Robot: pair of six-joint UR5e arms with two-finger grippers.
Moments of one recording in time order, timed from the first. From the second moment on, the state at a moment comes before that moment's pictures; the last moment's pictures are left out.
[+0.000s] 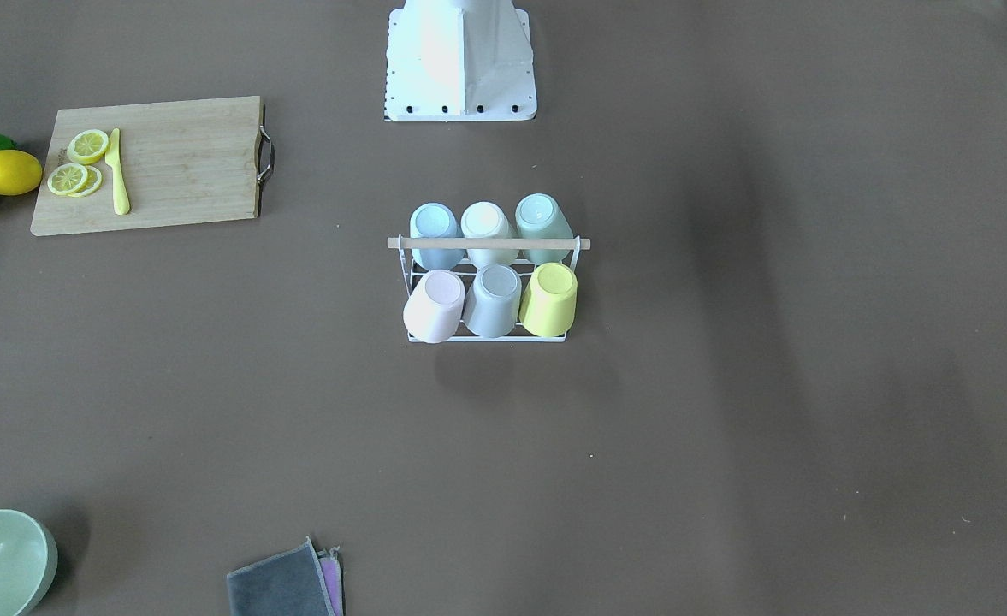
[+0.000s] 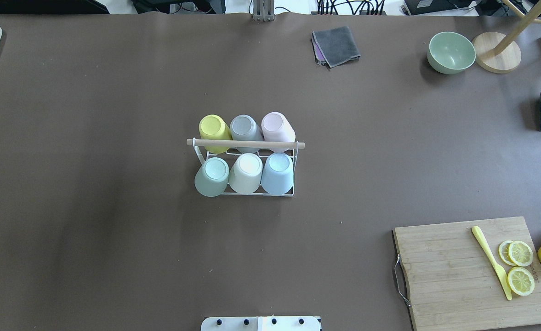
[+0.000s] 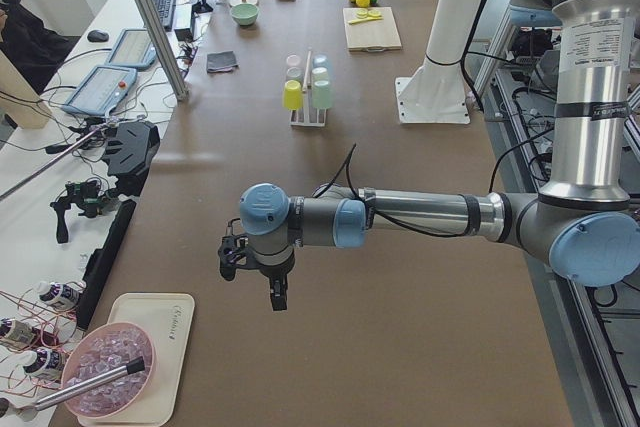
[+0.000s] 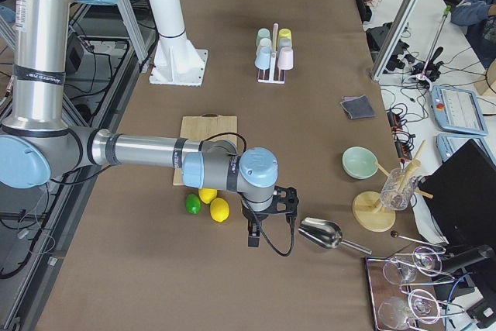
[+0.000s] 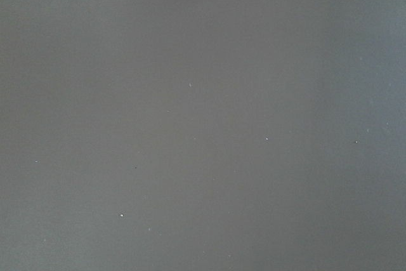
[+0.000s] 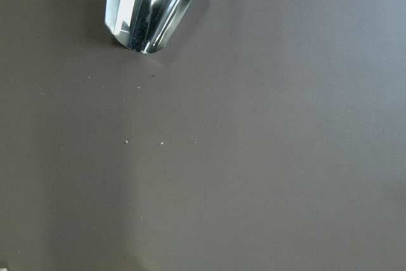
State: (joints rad) left arm -1.59 -1.54 -1.65 -1.54 -2.35 -0.12; right arm 1.62 -1.73 1.71 -1.59 2.27 -0.04
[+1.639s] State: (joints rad) left arm -1.61 -1.54 -1.63 -1.55 -2.34 -0.12; right arm 1.63 -1.73 1.71 -1.59 2.27 -0.04
